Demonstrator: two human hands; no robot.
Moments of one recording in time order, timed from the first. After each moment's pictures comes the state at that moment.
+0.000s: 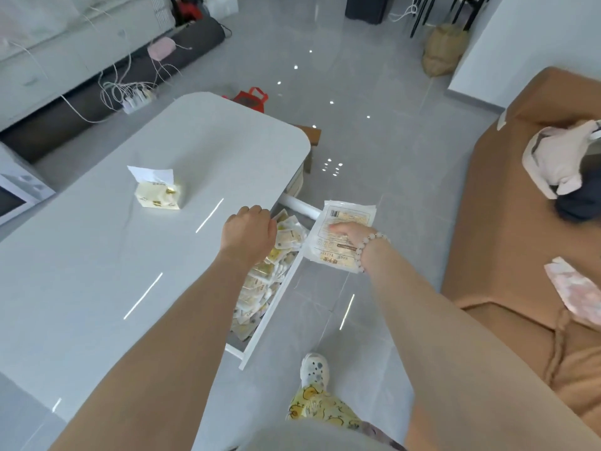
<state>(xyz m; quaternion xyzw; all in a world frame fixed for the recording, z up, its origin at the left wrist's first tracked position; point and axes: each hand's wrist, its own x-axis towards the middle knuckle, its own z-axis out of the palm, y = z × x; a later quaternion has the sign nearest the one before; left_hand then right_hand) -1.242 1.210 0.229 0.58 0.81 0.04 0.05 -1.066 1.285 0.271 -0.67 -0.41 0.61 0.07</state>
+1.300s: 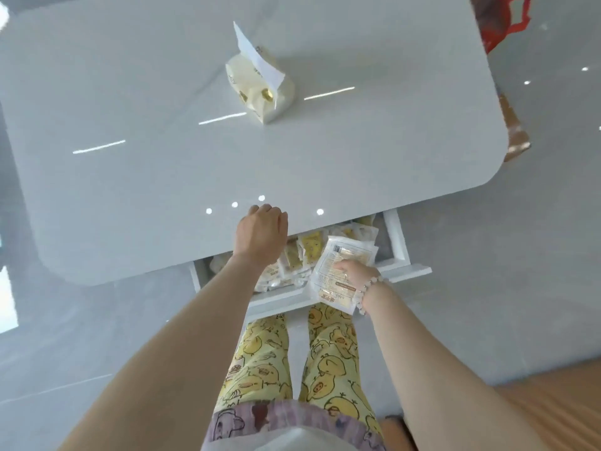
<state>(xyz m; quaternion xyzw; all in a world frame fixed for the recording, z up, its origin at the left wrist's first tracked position) -1.377 1.324 0.042 0.11 0.95 0.15 0.24 -1.279 1.474 0.057 -0.59 -0.51 0.50 -0.37</state>
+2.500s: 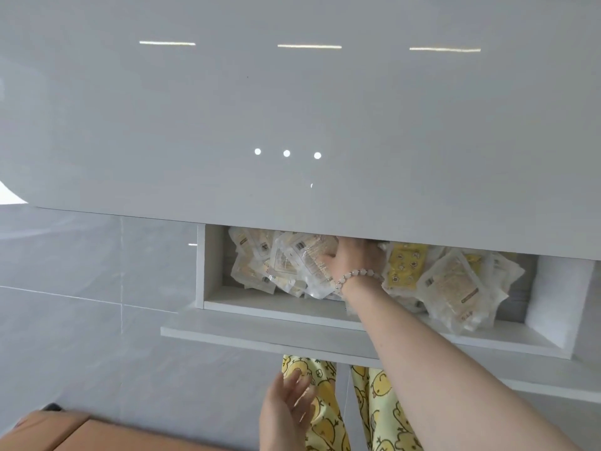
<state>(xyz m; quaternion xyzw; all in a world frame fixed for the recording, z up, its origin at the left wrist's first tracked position) -1.170 1.273 -0.144 -0.79 0.27 0.50 0.23 -1.325 1.358 -0.233 -0.05 -0.92 0.10 -0.38</state>
